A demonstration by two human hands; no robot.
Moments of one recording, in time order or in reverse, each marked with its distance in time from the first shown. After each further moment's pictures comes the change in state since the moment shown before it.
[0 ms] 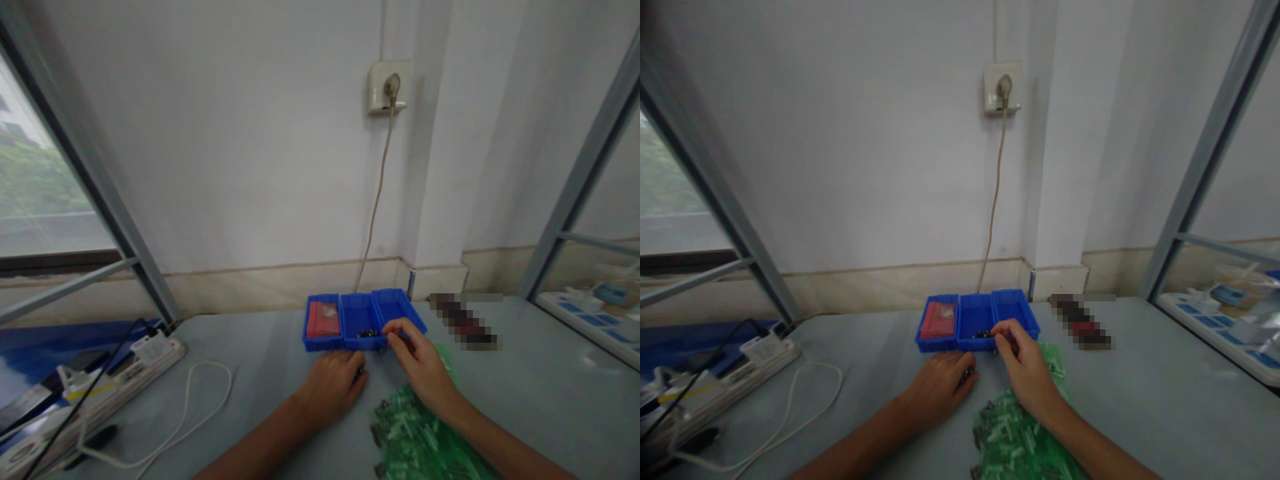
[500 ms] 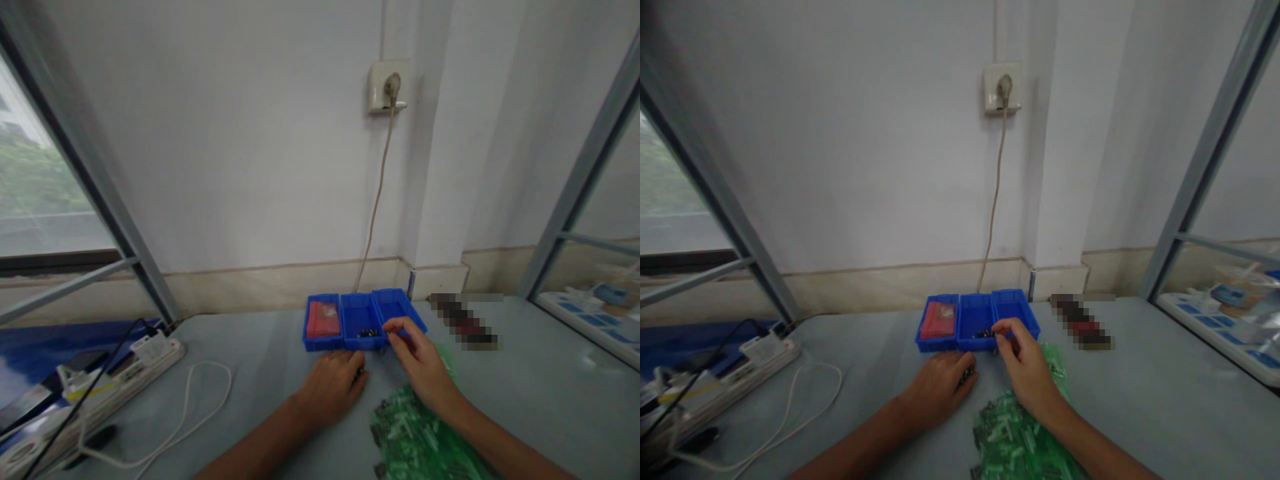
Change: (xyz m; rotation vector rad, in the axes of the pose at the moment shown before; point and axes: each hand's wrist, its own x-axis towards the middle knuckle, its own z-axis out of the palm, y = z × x) left_hand 0.000 0.000 0.001 -0.006 0.007 -0.005; right_hand 0.000 0.004 0.000 -0.016 0.019 -0.003
